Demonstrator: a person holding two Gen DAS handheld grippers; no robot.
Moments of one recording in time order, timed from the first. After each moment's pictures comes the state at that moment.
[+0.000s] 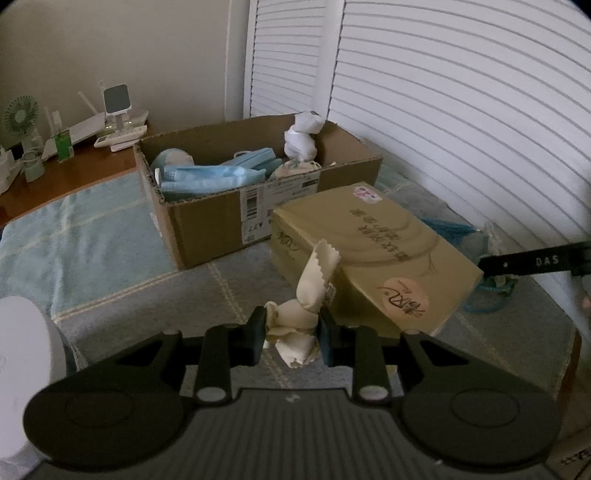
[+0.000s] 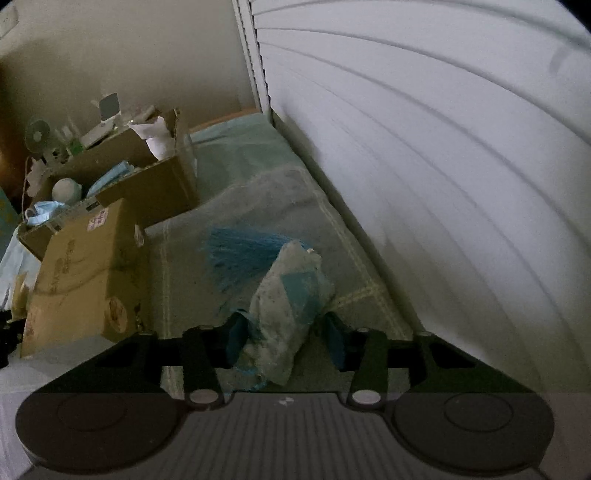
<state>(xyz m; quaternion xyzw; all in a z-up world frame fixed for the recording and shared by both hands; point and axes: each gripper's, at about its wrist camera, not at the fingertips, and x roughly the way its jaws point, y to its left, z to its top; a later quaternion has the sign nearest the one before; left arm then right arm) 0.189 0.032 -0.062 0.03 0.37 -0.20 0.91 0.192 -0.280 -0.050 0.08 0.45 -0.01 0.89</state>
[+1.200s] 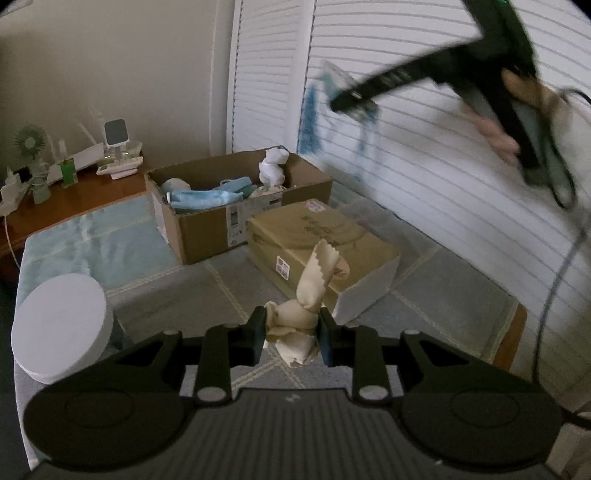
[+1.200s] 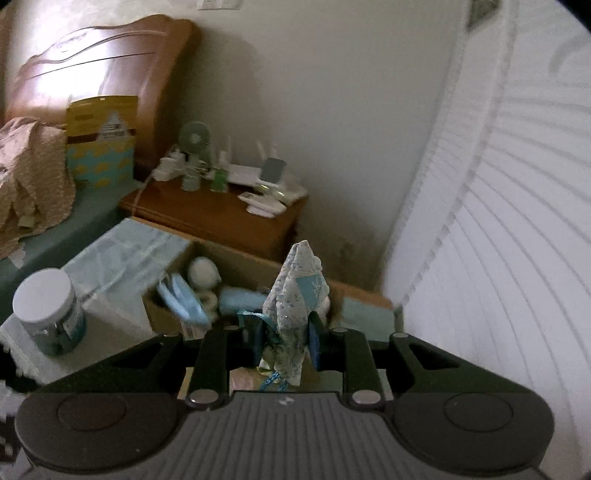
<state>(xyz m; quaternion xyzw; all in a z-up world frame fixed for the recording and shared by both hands) 0.109 0.052 -0.022 0.02 0.33 -0.23 0.92 0.256 -0.167 0.097 -0.17 0.30 0.21 0.91</state>
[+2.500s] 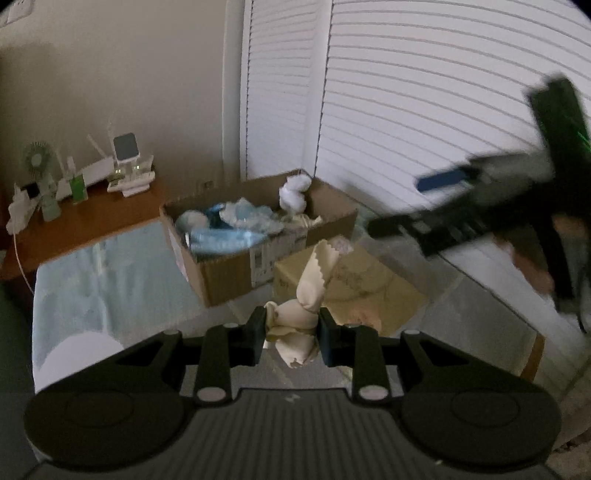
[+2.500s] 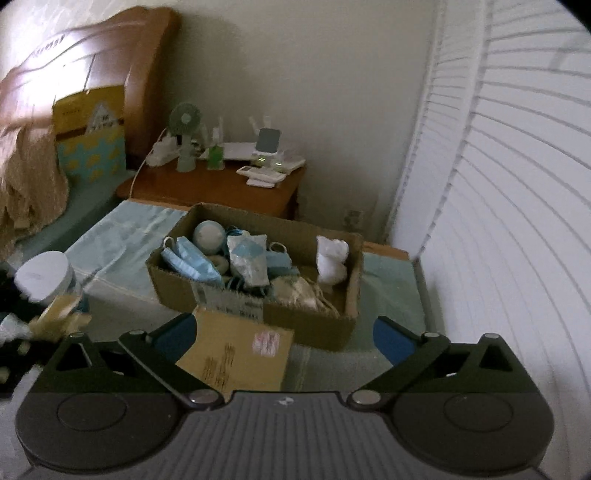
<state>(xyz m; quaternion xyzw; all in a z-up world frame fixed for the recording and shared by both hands) 0.153 0.049 0.009 0.04 0.33 -0.21 0.92 0.224 -0.175 0.043 -0.11 0.34 0.18 0.92</state>
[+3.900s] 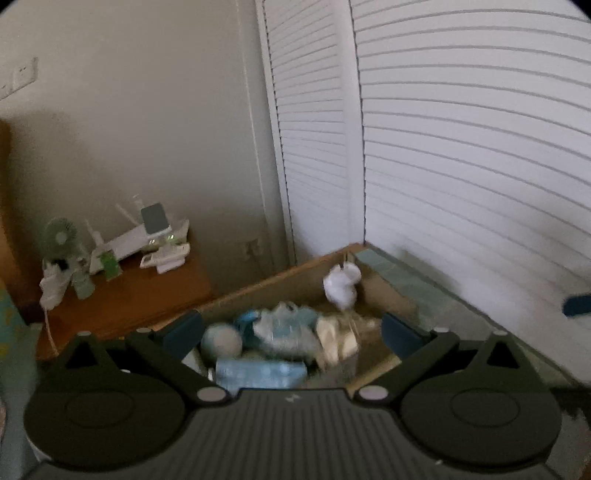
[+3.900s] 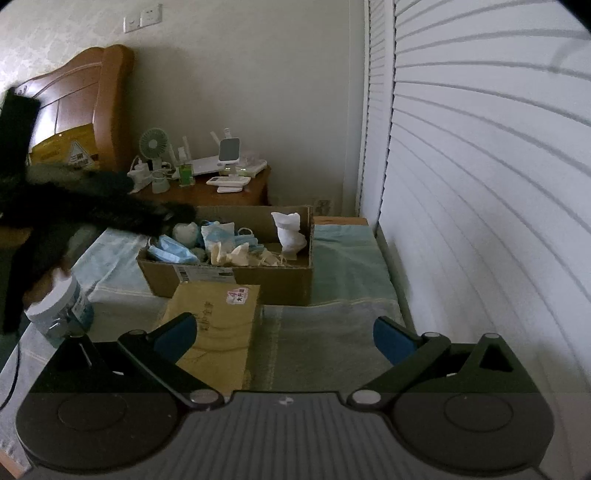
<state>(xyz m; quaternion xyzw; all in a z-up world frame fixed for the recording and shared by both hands) 0.229 0.002 0.034 0.09 0.26 -0.13 0.95 0.178 -0.227 0.046 -0.03 0.34 0.13 0.93</state>
